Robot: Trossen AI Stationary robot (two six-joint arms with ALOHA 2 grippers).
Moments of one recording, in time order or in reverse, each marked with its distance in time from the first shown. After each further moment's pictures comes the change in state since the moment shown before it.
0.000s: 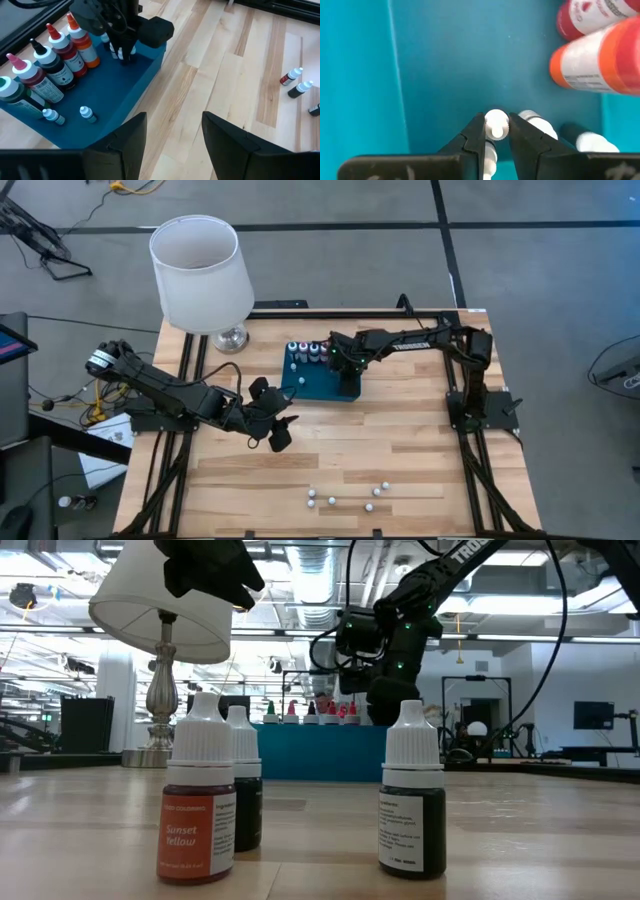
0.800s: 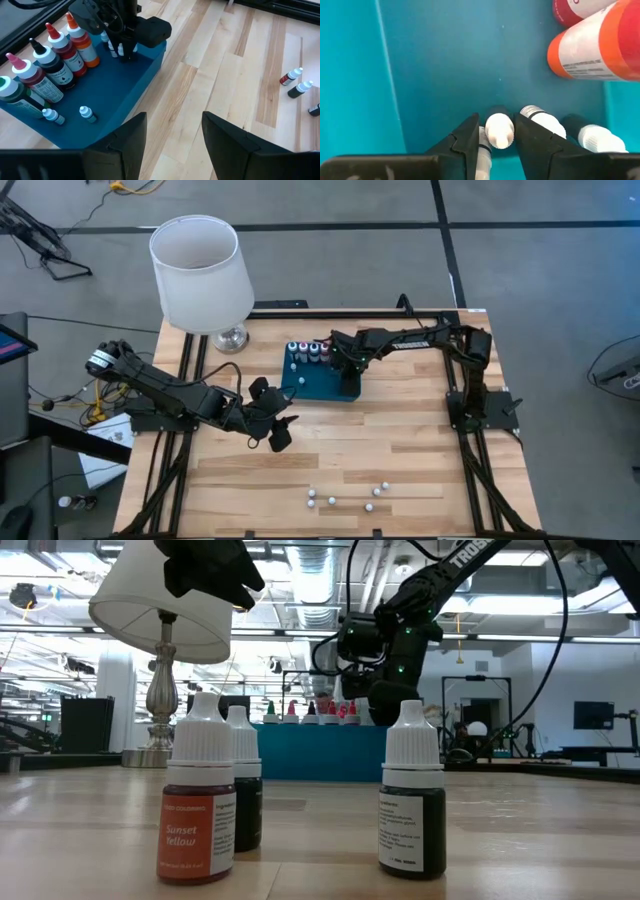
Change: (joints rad) left arm 0.000 0.000 0.000 0.000 0.000 -0.002; right arm -0.010 0.004 -0.004 -0.003 -0.026 0.039
